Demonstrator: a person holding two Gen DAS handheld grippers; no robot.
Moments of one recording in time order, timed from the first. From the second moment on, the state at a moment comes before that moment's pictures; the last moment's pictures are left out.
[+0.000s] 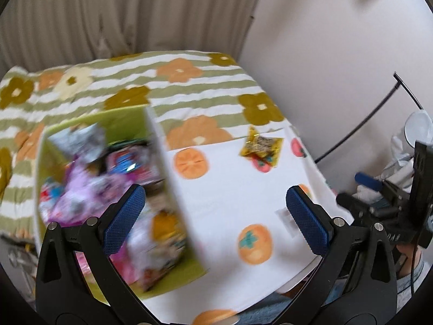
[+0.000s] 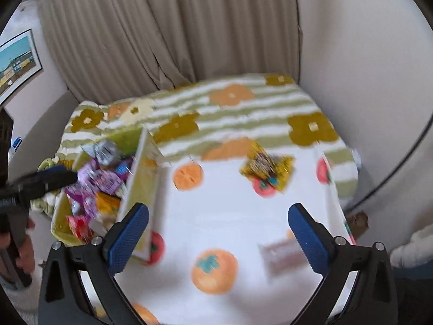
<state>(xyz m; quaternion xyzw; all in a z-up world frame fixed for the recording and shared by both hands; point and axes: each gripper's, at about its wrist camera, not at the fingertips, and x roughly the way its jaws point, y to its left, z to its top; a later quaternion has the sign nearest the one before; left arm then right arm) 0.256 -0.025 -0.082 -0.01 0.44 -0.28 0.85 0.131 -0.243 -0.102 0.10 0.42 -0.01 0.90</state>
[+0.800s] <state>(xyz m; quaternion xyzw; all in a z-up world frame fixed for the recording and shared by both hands) 0.309 -0.334 -0.194 0.51 0.36 -0.36 0.69 0.120 -0.348 -0.224 0.04 0.53 0.01 0.85</state>
